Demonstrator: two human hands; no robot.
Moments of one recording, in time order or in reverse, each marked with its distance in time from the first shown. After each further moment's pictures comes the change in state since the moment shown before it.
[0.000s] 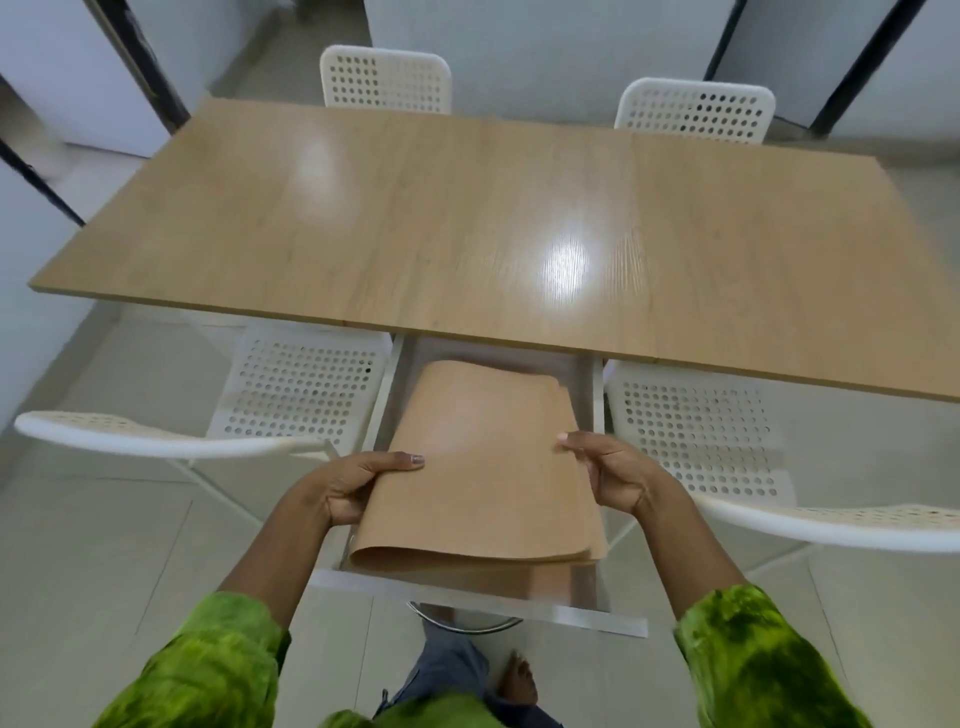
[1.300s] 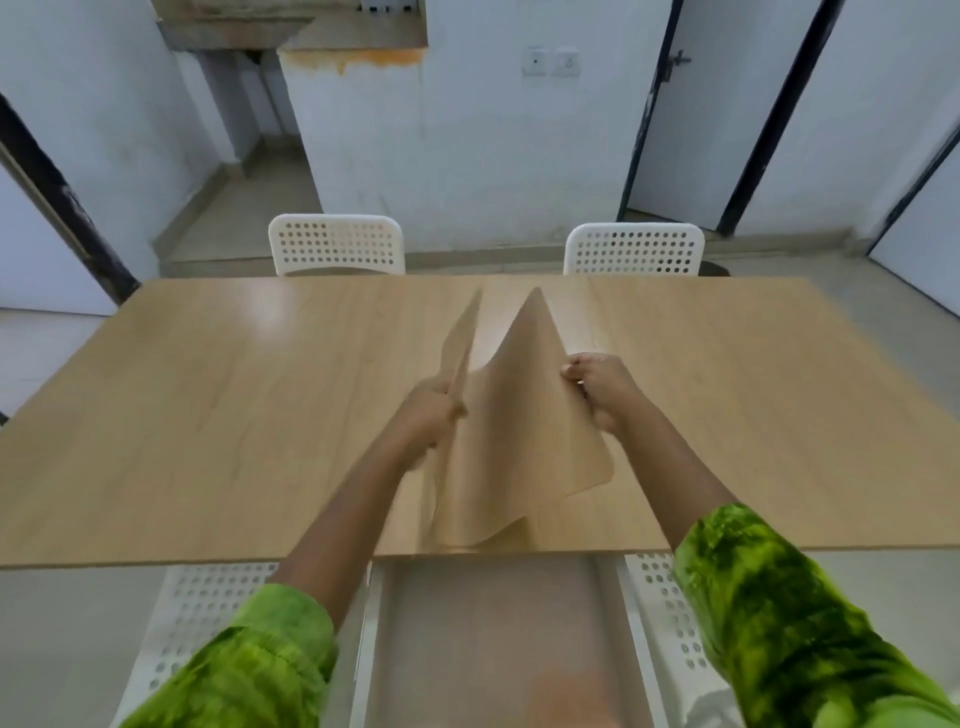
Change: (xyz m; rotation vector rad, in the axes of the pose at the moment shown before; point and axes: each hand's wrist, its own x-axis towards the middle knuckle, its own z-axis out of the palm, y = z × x) left_hand 0.084 0.295 0.079 0.556 0.214 0.707; right_hand 0.122 -0.282 0.055 -0.238 0.541 -0.555
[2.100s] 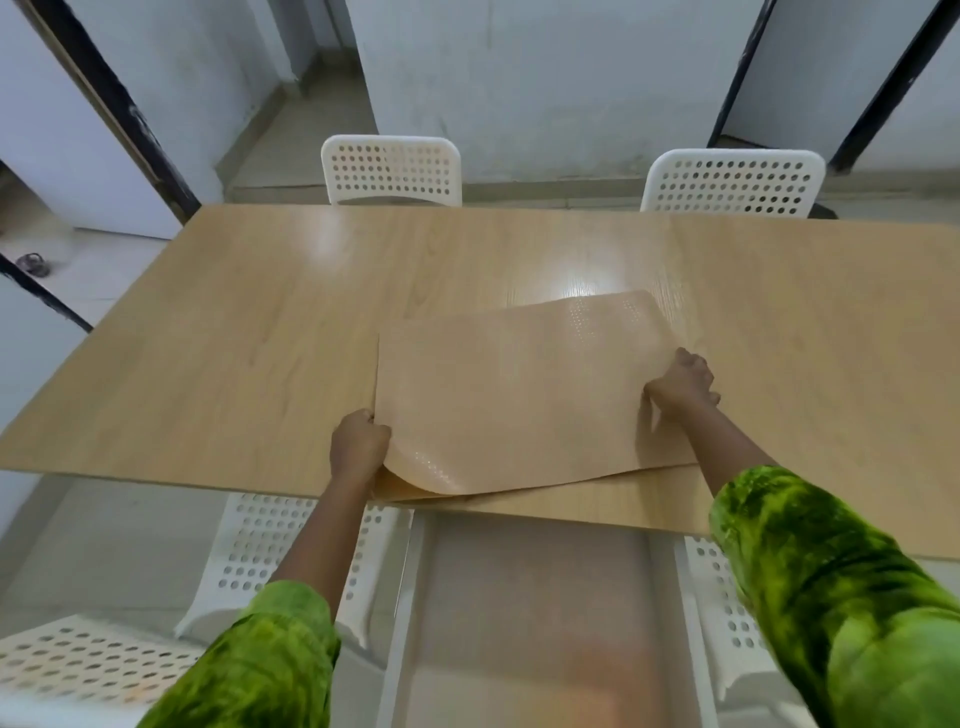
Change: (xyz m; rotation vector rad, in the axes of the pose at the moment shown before) left_hand -0.010 -0.127 -0.072 0.351 0.522 -0.361; right_hand 0.067 0.079 -0.024 -0.959 0.240 0.109
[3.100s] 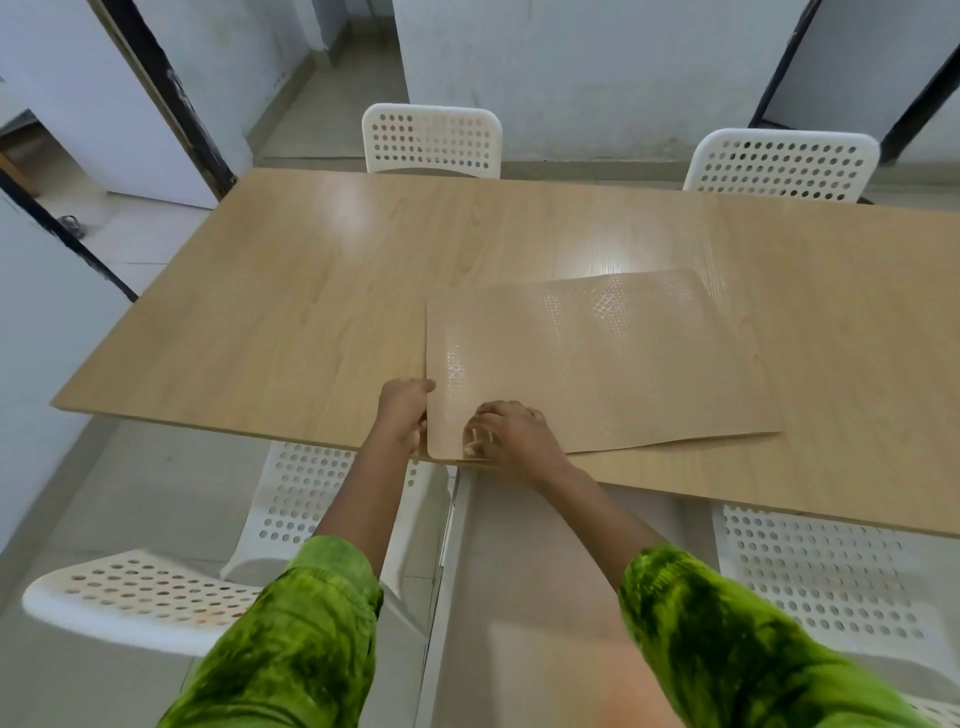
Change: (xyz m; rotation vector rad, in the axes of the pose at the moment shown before) left_hand 0.005 -0.013 -0.015 -0.588 -0.157 -0.248; right_hand -0.182 -0.084 0.129 -0.260 -0.313 -0.892
